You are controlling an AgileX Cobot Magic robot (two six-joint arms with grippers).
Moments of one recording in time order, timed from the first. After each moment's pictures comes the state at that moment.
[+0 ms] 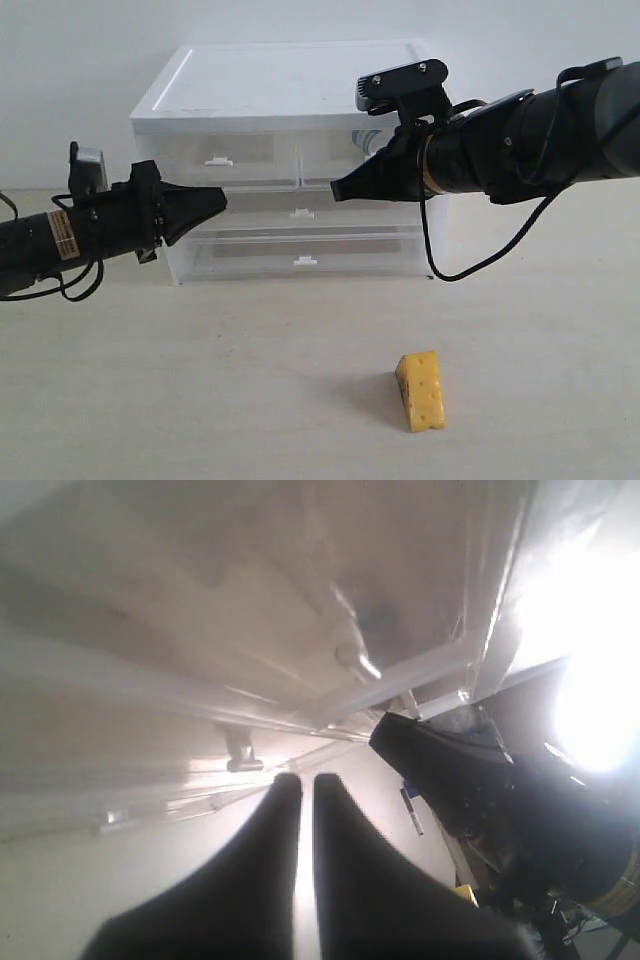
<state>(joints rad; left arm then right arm) -0.03 2.12 -1.04 1.10 -1.21 -1.57 0.49 1.86 -1.23 -1.73 0.10 1.72</state>
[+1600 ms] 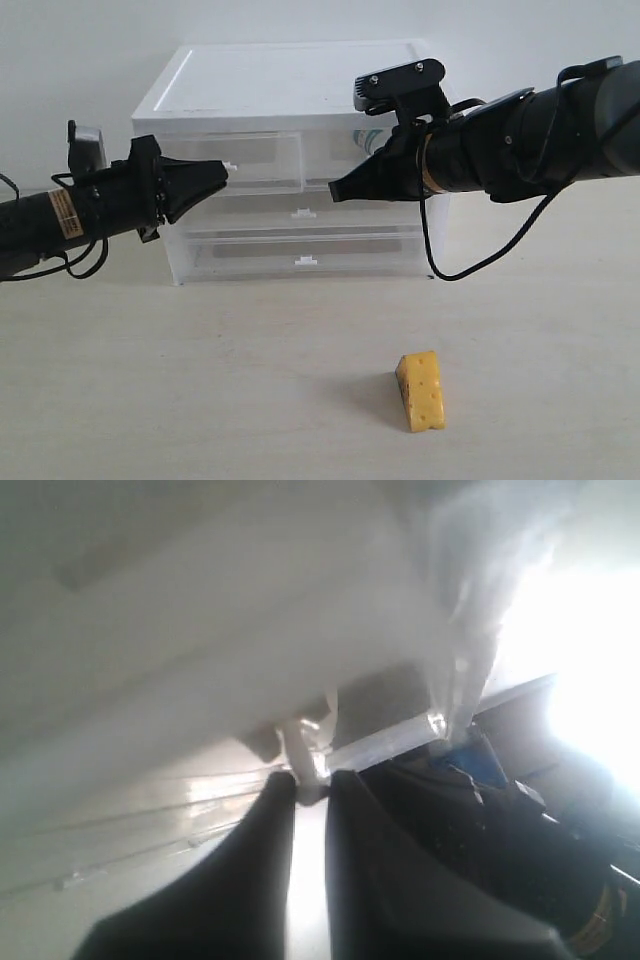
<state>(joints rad) -0.05 2.10 -1.08 1.08 -1.19 -1.61 0.49 1.86 -1.24 -1.74 0.07 1.70</state>
